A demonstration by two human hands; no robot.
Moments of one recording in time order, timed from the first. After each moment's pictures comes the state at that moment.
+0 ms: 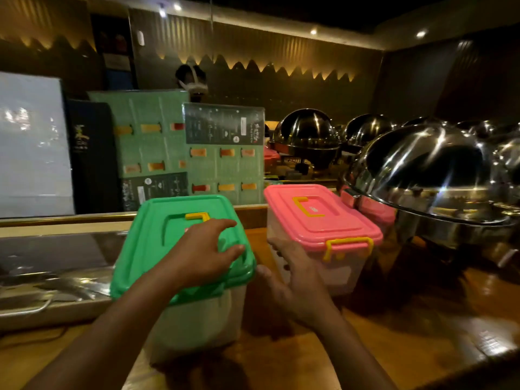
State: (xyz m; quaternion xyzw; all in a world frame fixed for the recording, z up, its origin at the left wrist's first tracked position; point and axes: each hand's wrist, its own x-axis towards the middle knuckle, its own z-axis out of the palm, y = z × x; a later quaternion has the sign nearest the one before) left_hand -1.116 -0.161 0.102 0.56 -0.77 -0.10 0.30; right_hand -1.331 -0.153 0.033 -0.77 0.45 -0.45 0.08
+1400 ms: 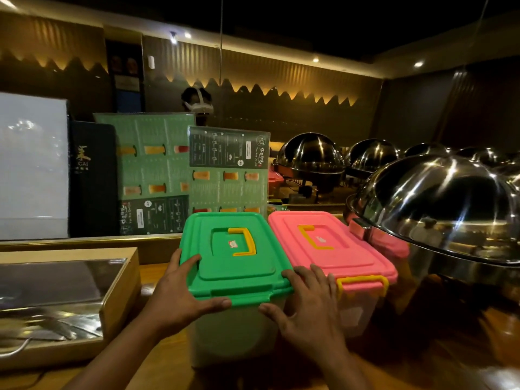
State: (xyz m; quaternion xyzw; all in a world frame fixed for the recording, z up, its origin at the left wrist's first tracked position) left_hand -1.068 -0.213 0.033 0.58 -0.67 -0.22 0.41; right_hand -1.341 -0.198 0.014 -0.72 0.61 -0.32 -0.09
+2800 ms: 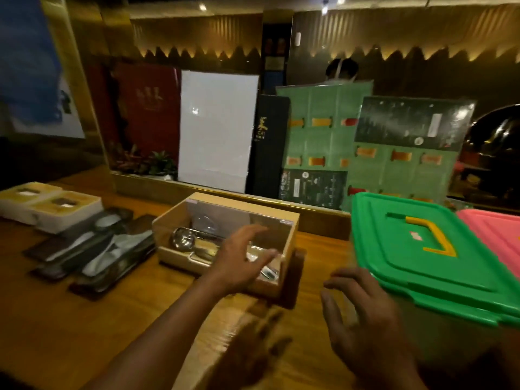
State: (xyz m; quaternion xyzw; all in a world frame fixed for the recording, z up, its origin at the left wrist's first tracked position) left_hand -0.880 -0.147 0.010 0.66 -0.60 -0.10 0.44; right_hand -1.138 -0.161 0.004 -0.82 0.28 -0.49 0.06
